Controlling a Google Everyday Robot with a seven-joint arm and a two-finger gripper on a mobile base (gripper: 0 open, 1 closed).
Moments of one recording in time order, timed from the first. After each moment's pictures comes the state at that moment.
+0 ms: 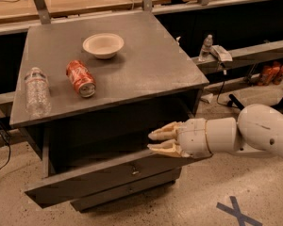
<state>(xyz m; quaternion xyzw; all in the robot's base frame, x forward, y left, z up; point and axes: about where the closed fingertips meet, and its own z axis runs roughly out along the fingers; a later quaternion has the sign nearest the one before) 0.469 -0.052 0.748 -0.60 0.61 0.23 0.46</state>
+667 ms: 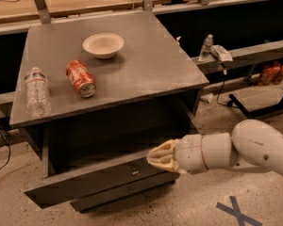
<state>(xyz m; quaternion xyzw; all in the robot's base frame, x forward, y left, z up) 0.438 -0.046 0.712 -0.61 0.62 0.25 0.43</state>
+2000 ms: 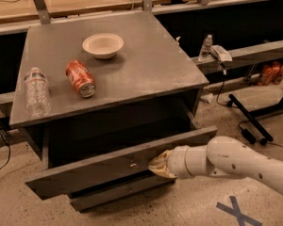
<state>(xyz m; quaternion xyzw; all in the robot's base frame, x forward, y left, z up) 0.478 -0.055 0.594 -0.56 0.72 0.19 0.36</state>
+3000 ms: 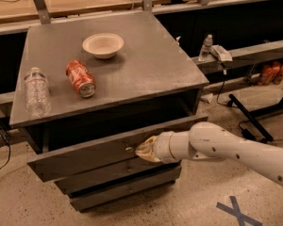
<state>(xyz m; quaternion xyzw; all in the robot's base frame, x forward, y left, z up) 0.529 -0.011 0.608 -0.56 0.71 0.20 0.39</state>
